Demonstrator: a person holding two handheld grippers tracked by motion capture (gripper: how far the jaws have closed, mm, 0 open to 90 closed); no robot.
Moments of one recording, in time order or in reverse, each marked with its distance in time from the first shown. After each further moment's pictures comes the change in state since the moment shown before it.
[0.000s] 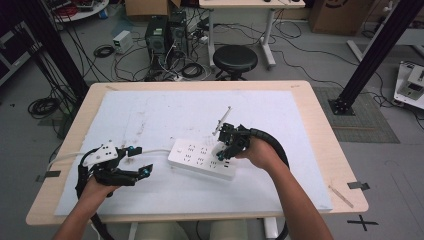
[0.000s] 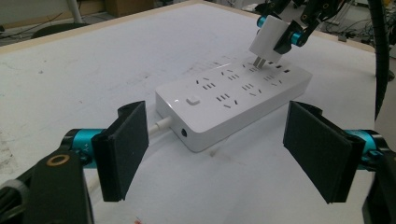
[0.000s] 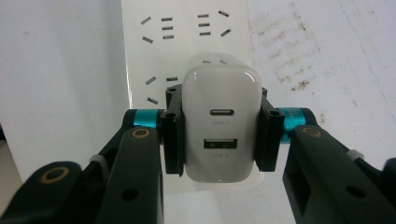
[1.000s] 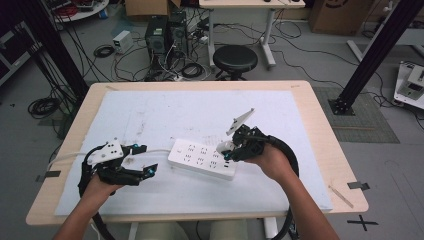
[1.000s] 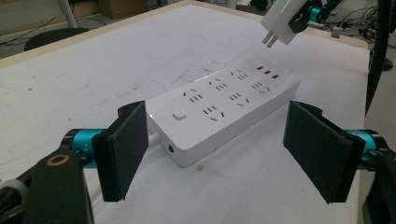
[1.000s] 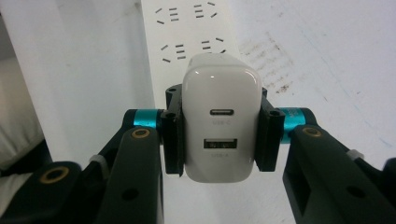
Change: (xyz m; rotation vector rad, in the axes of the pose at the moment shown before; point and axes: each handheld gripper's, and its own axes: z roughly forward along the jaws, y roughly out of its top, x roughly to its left) left arm -0.014 0.019 0.005 0.021 -0.012 0.047; right arm 0.021 -0.028 -0.040 -0.193 -0.058 0.067
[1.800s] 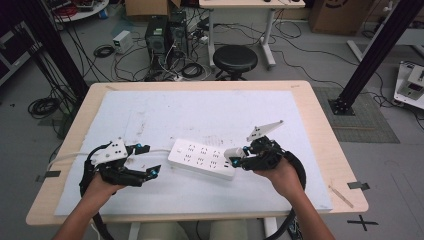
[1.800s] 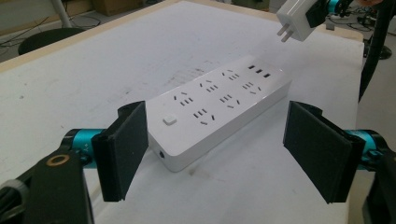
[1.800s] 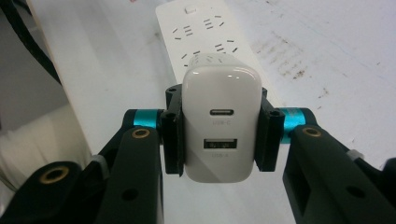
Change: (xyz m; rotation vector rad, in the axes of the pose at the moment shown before) left arm -0.009 0.011 0.004 0.029 -0.014 0.027; right arm 0.010 -0.048 -0.016 -0.192 0.063 0.191
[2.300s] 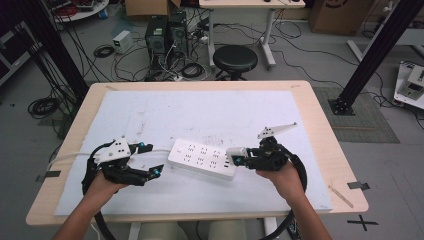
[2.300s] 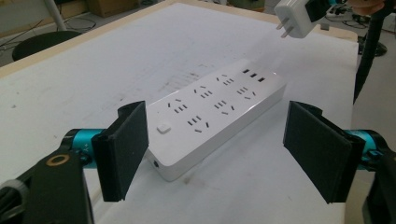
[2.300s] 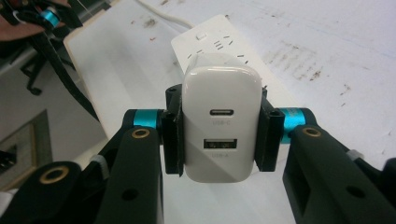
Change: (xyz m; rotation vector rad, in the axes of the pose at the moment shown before) left arm -0.004 0.008 0.003 0.005 -0.011 0.018; right arm -0.008 -0.018 -0.007 -0.137 0.104 0.179
